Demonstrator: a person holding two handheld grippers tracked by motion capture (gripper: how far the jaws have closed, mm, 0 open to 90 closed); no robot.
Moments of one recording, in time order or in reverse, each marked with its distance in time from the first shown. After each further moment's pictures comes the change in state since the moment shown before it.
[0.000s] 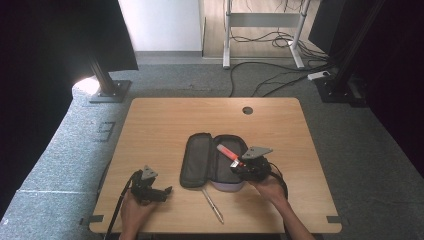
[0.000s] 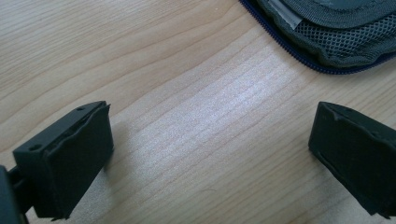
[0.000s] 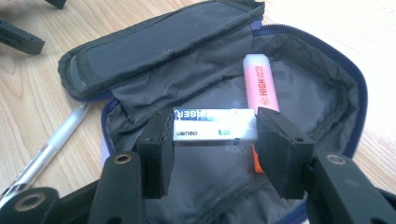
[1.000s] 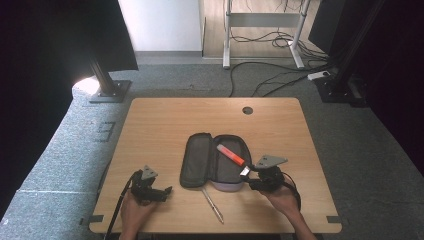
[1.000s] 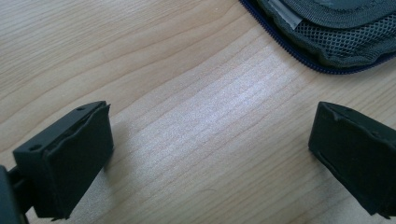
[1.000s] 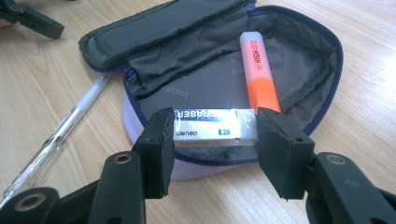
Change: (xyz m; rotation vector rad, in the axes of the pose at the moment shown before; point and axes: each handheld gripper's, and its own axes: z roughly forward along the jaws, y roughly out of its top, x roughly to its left) left arm 0.000 0.000 0.000 0.000 0.000 0.000; right arm 0.007 -0.023 -0.040 -0.001 -0.015 0.020
